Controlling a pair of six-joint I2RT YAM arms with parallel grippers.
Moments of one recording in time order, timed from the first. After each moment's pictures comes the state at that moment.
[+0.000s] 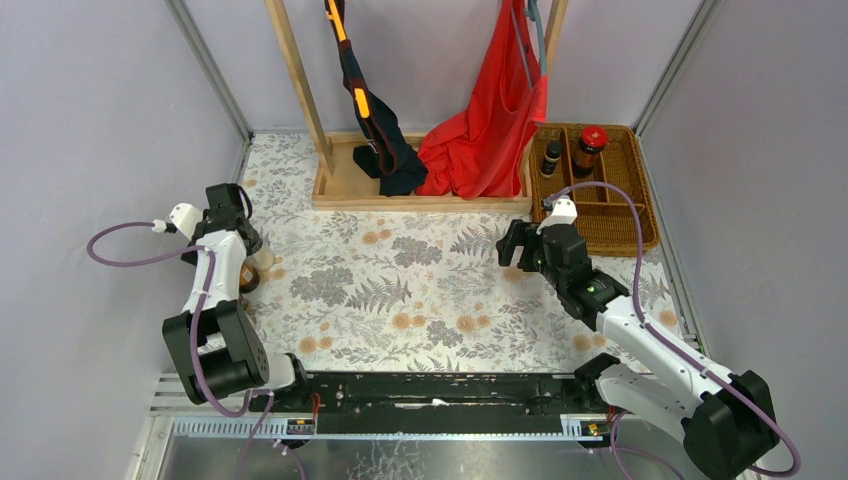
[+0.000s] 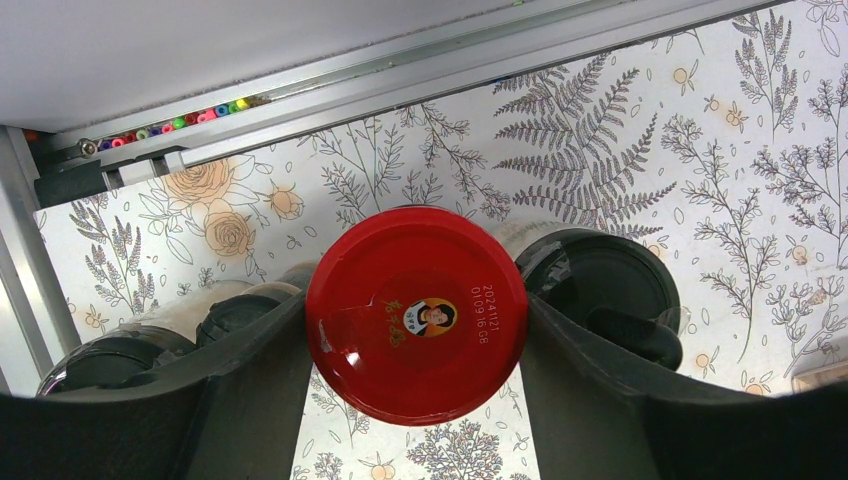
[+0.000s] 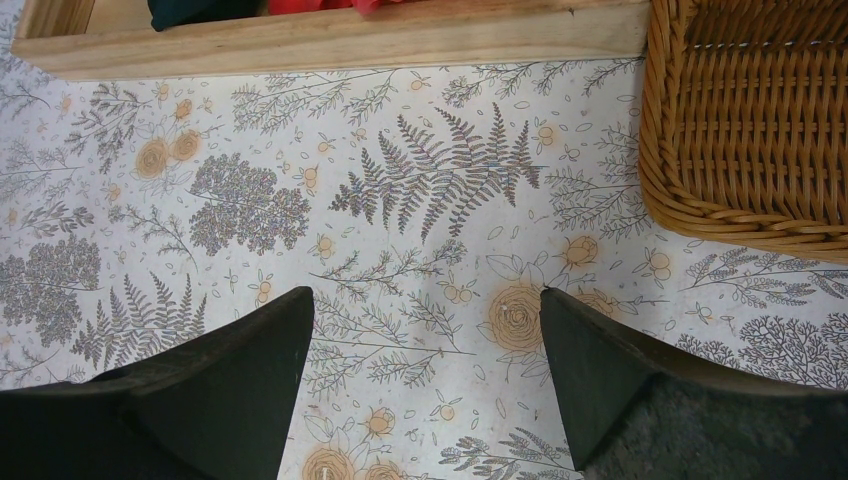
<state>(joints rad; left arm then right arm) 0.35 1.34 0.97 -0.66 -0.57 -0.83 0.53 0.95 0.58 -0.11 0.20 0.46</state>
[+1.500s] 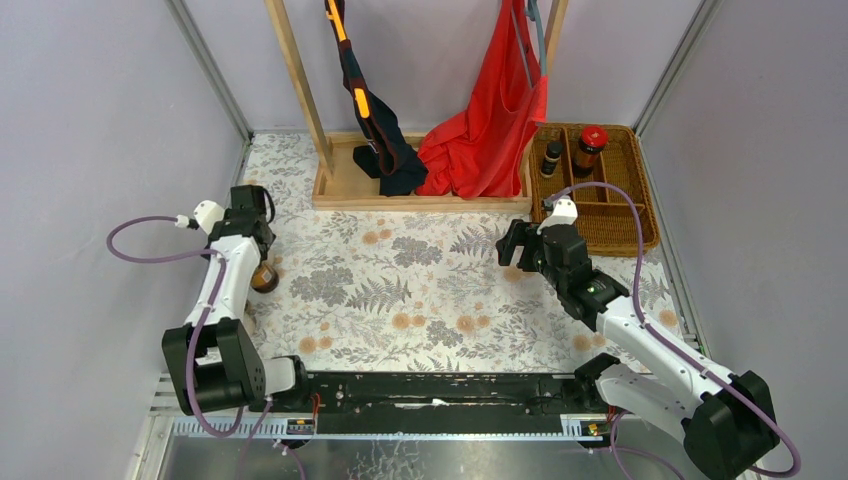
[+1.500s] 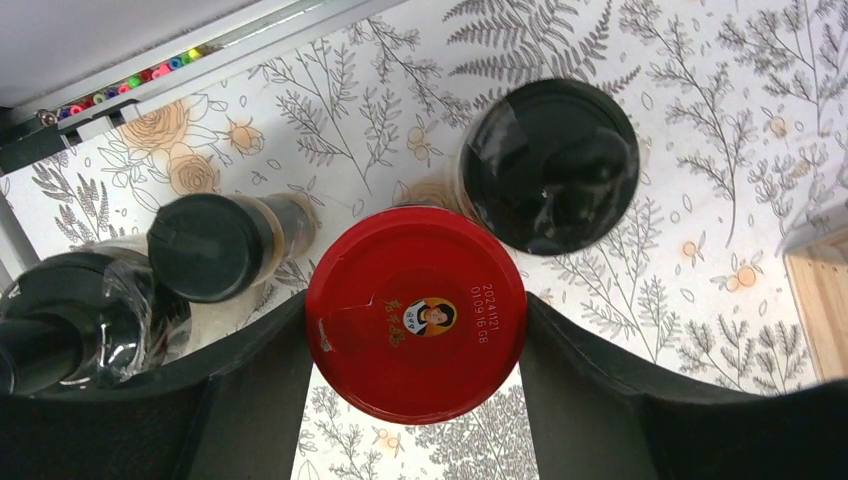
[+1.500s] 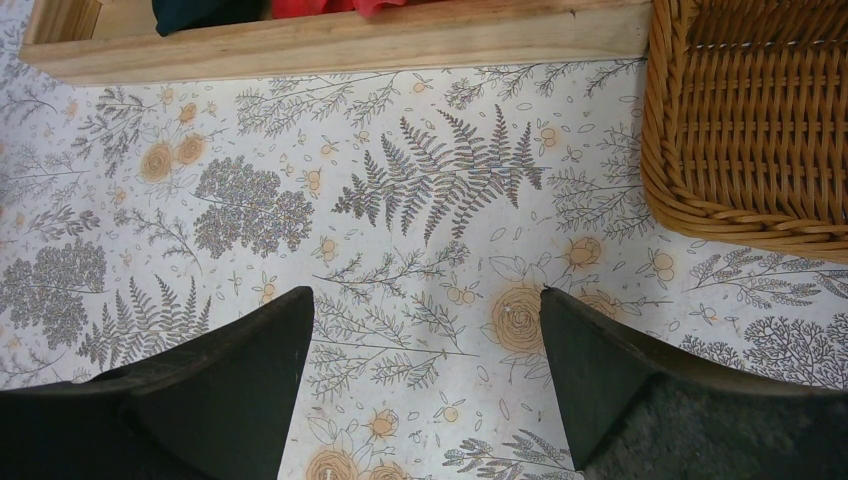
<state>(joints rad) 0.21 1.28 0.95 -0.74 -0.57 -0.86 0.53 0.95 0.57 -0.10 0.20 0.47</state>
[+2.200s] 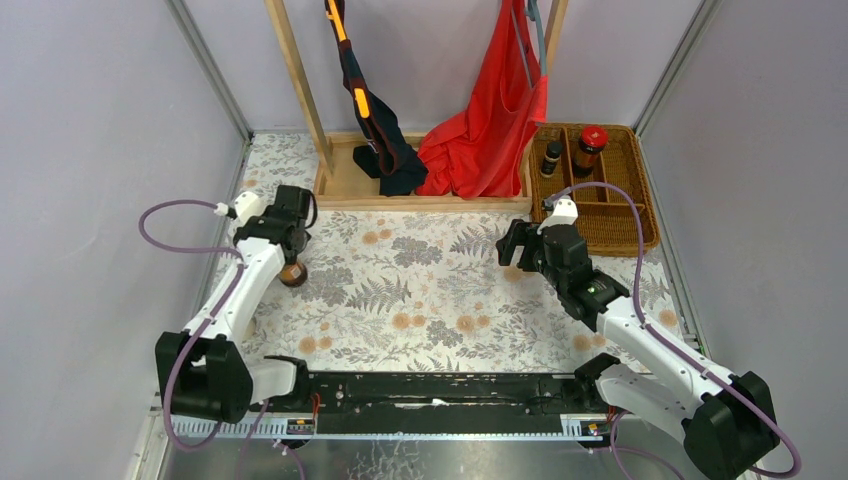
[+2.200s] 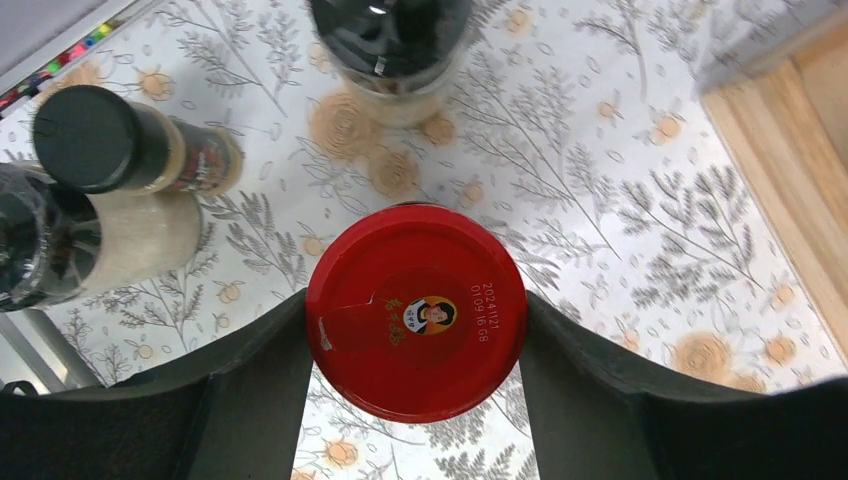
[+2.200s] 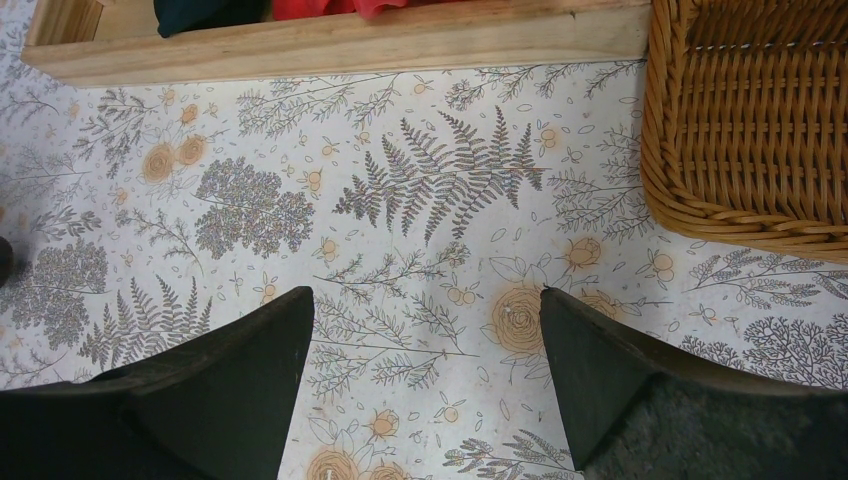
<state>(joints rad) -0.09 1.23 0.96 -0.84 -0.64 -0.96 0.53 0.94 0.57 -0.10 0.20 0.47</state>
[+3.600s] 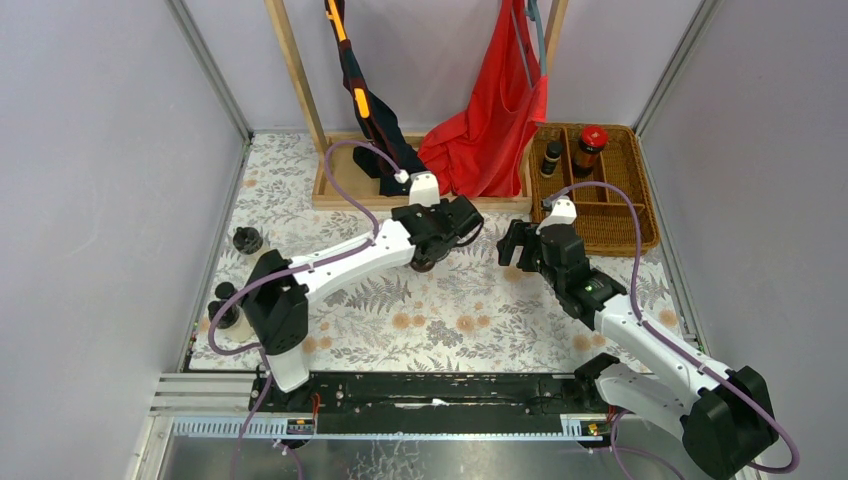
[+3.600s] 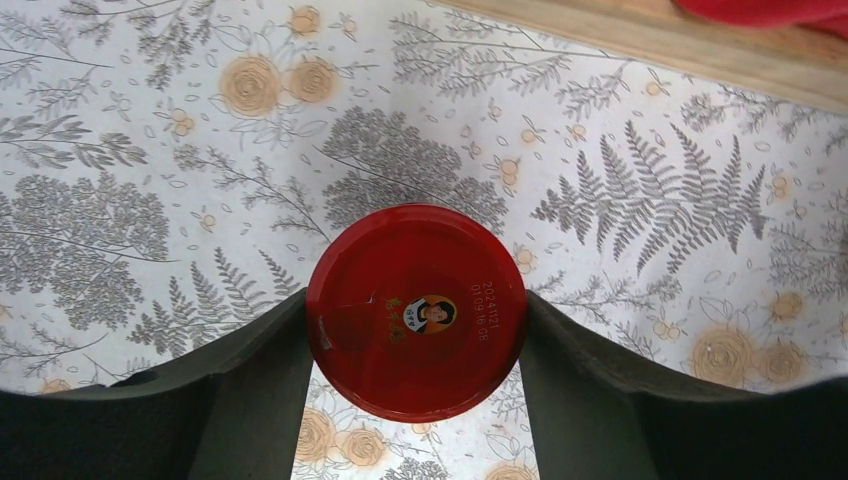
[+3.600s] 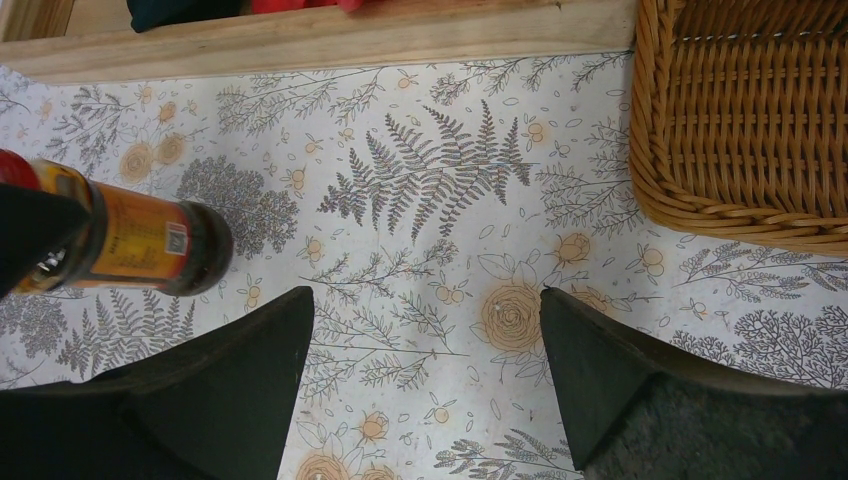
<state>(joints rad) -0.91 1.76 1.51 -0.91 -0.71 -1.04 0.53 0.96 0.57 -0.10 0.22 0.47</state>
